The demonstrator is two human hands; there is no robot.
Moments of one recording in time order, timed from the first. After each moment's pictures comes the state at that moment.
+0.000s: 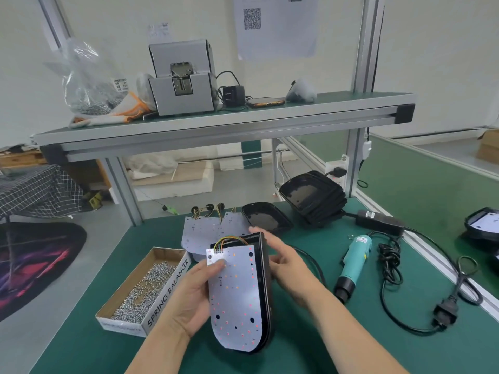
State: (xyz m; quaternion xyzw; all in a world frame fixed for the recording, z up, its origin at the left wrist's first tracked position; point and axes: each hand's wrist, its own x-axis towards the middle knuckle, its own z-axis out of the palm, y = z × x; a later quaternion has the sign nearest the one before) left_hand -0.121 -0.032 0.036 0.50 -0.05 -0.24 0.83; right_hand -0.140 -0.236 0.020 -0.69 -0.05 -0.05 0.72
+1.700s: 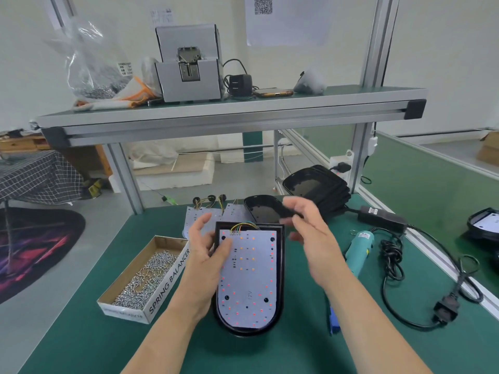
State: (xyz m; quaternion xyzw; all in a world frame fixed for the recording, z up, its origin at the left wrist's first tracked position) left_hand -0.128 -0.049 0.047 0.62 -0.16 -0.01 0.77; right_hand -0.162 -0.254 0.070 -0.67 0.00 -0.20 0.71
